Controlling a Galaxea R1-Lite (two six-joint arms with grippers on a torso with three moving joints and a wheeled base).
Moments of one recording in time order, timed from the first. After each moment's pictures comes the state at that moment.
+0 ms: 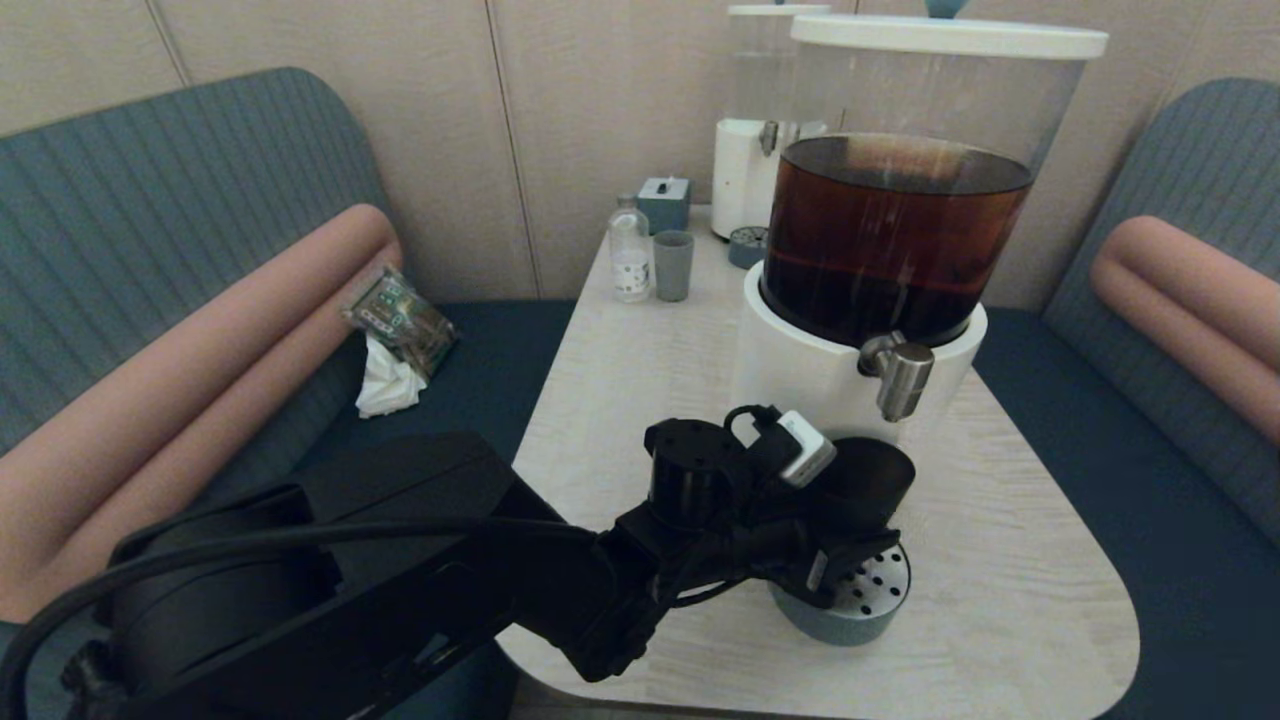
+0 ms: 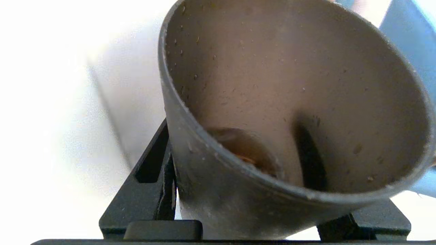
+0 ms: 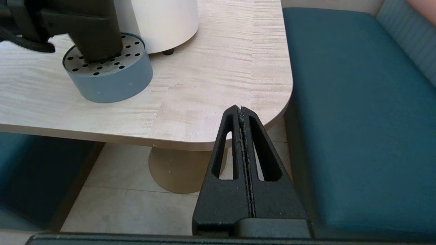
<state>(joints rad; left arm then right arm) -0.81 2.34 -1.20 -1.06 -0.40 0.07 0.00 0.00 0.00 0.01 0.00 0.04</state>
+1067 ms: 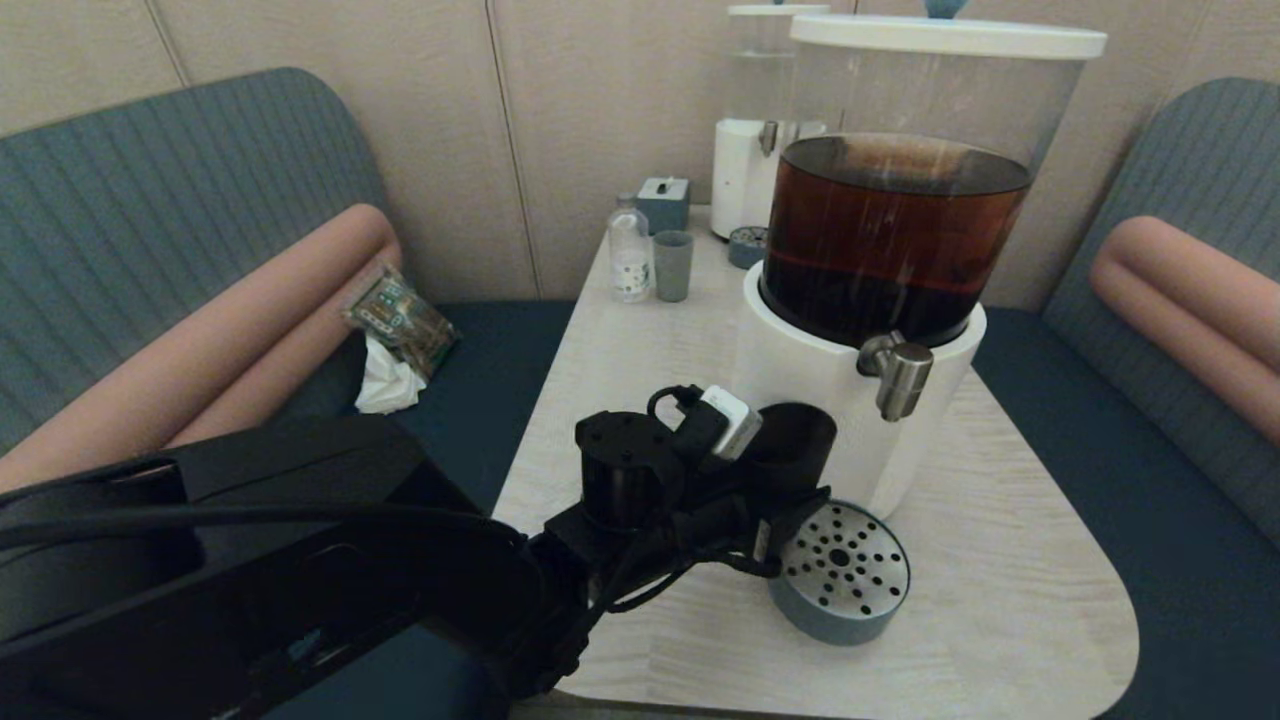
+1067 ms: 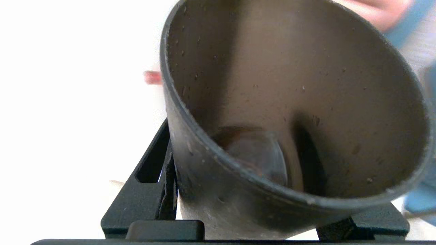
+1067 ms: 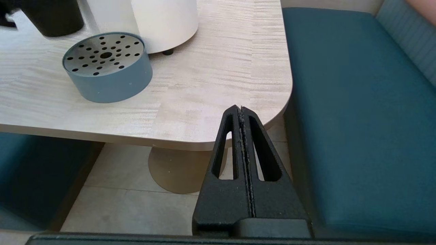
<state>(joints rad) -0.75 2.21 -1.00 -1.17 -0.22 0.01 0.00 0.00 0.00 0.01 0.00 0.04</state>
